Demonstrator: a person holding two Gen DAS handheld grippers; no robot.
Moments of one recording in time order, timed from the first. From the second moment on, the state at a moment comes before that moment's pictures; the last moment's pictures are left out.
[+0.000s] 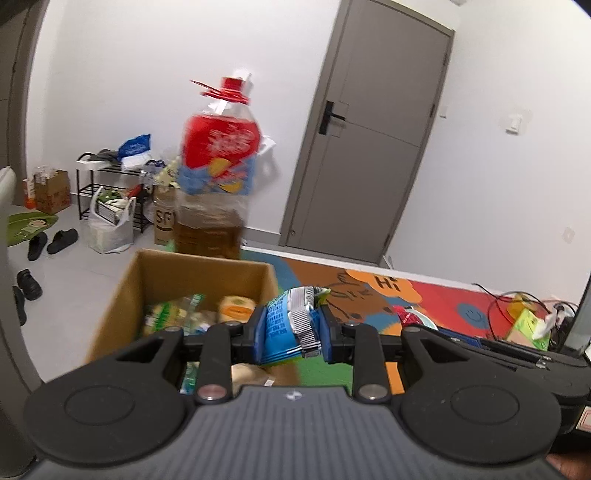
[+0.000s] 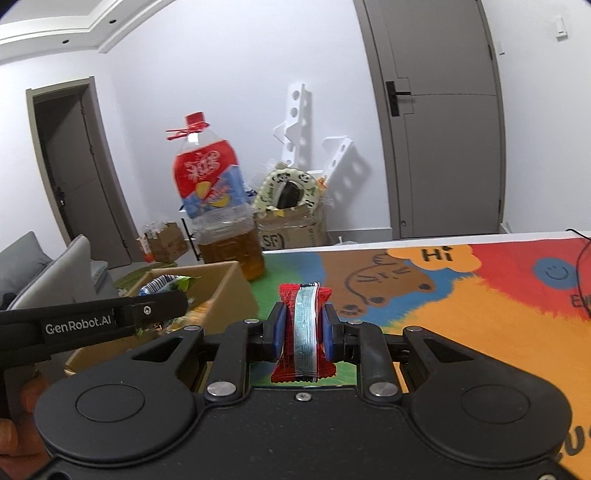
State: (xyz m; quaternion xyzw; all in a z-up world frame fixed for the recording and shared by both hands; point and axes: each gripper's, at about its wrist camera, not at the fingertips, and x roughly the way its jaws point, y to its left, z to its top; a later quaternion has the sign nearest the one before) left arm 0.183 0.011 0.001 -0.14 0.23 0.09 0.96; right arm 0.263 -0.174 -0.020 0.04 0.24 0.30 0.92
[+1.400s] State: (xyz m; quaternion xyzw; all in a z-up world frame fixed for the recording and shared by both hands) left arm 0.168 0.116 -0.007 -0.20 0.25 0.16 0.93; right arm 0.253 -0.067 -0.002 0.01 0.25 0.36 0.90
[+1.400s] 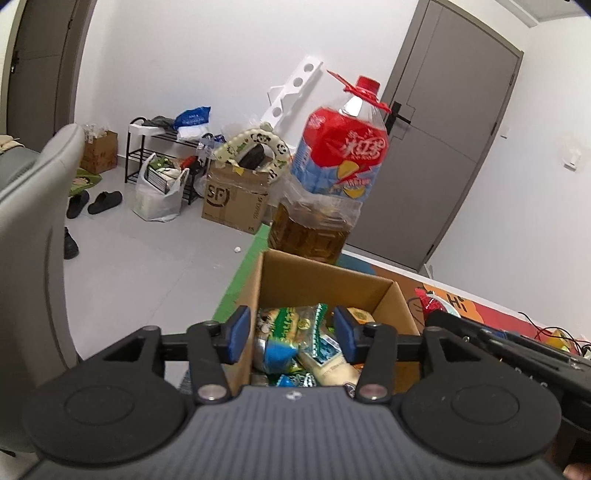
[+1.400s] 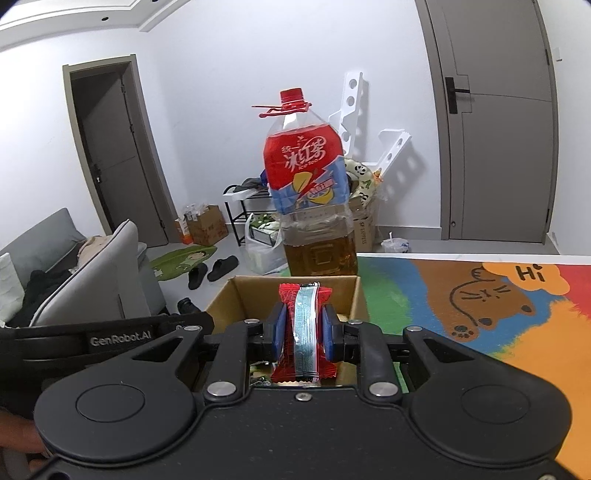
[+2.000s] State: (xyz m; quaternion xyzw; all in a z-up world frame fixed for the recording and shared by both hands) left arm 0.137 0.106 -0.002 -0.19 0.25 0.17 0.93; right arm 0.222 -0.085 0.007 0.01 0.24 0.33 0.91
